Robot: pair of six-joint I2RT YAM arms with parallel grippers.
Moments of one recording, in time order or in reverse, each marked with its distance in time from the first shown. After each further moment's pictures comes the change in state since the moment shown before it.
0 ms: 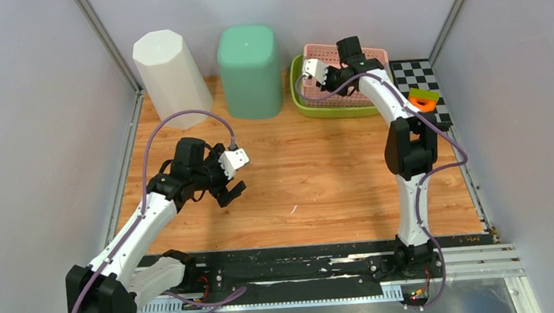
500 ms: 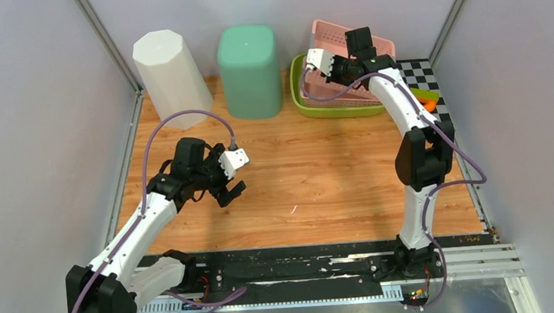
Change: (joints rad) left arm 0.000 0.000 0.000 0.000 0.000 0.000; right arm 0.005 -0.160 -0.070 0.053 0.038 -0.022
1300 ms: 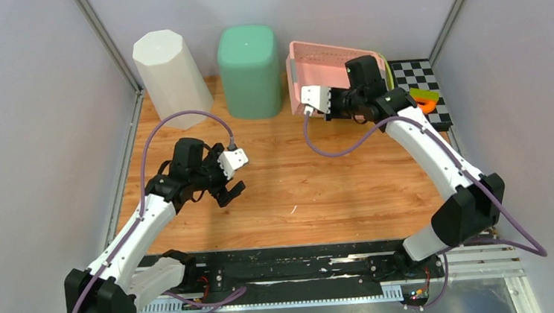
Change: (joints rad) left arm 0.002 -0.016 0.000 -0.001 0.002 0.000; right arm 0.152 -0.499 -0.438 -0.013 -0.033 -0.048
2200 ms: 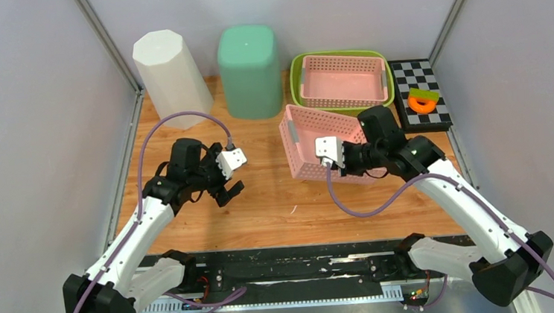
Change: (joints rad) left arm 0.006 -0.029 0.000 -0.001 0.002 0.000; right arm 0.163 -0.442 -0.385 -0.169 -0.167 0.211
